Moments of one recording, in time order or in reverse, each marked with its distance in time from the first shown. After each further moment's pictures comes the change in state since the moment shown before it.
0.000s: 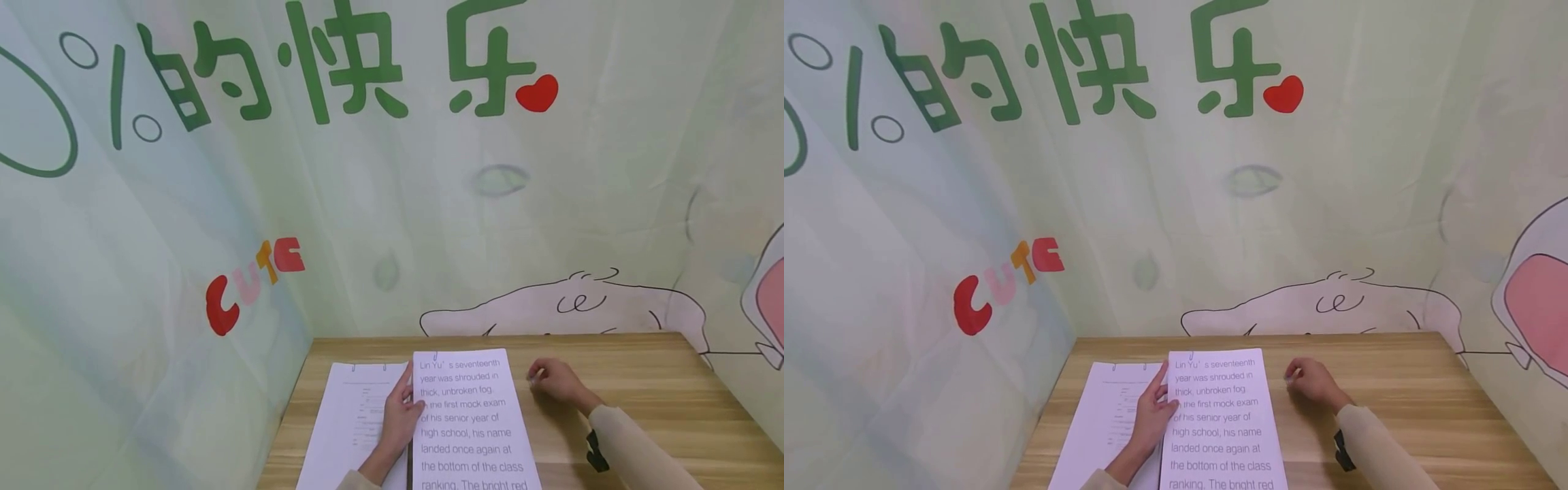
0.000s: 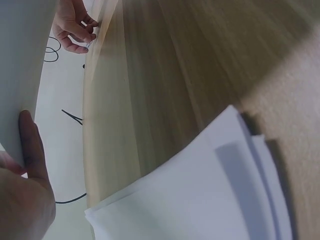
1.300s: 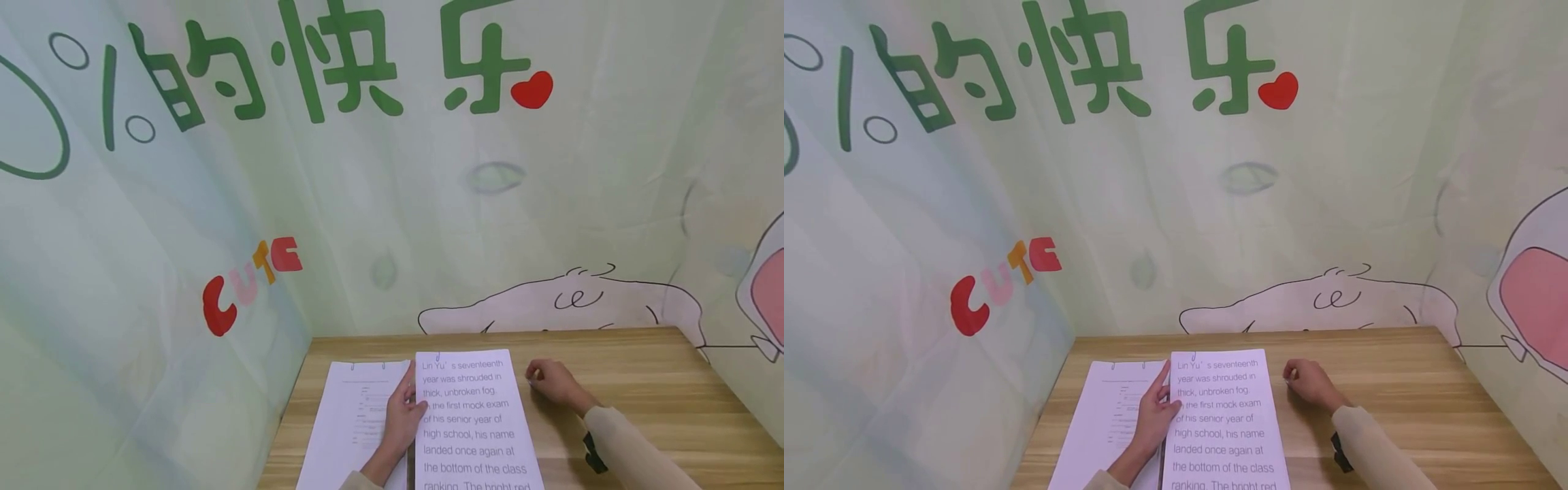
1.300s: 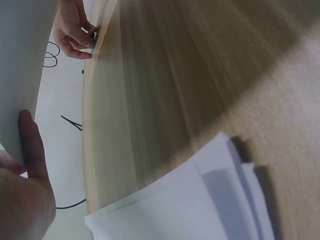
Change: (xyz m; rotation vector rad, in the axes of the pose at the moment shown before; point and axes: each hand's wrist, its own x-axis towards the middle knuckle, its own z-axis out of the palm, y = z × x) left_hand -0.003 -0.005 0.005 -0.008 -0.034 0.039; right_hand 0.001 0.001 0.010 -0.120 -0.034 0.113
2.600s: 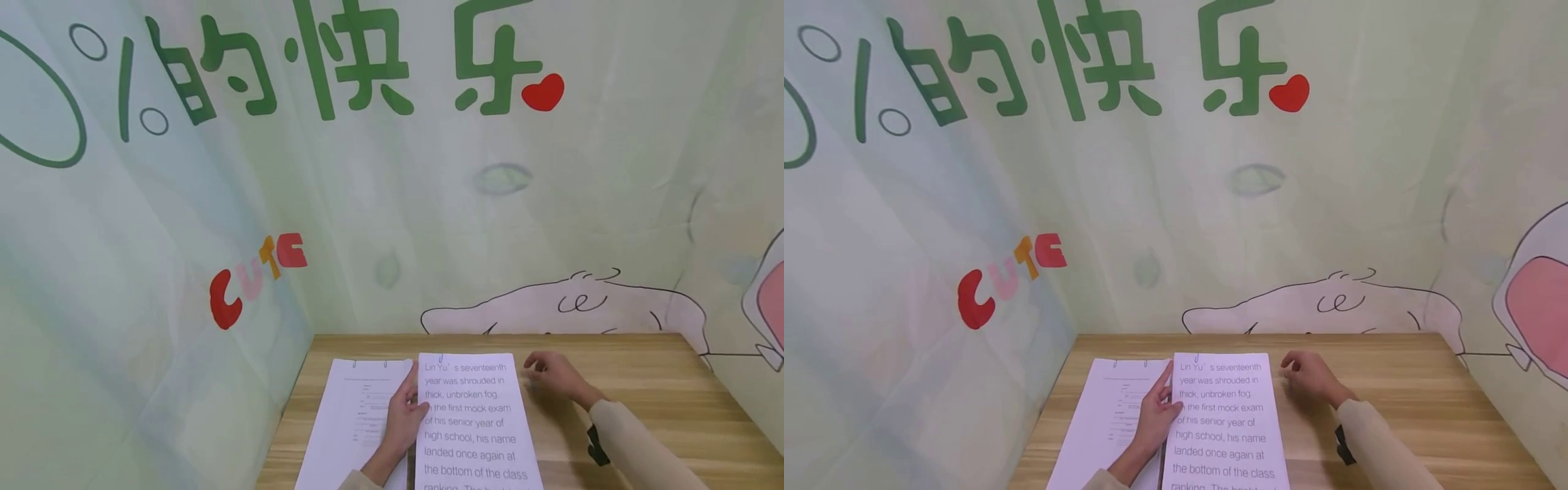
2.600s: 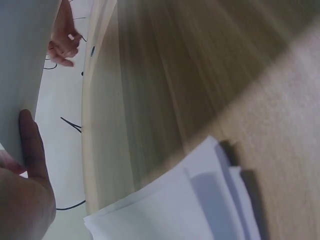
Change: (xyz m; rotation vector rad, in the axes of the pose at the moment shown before) left_hand -0.003 -0.002 -0.003 -0.004 -0.029 0.007; right_hand 0.007 -0.006 -0.017 0.010 0.010 -0.137
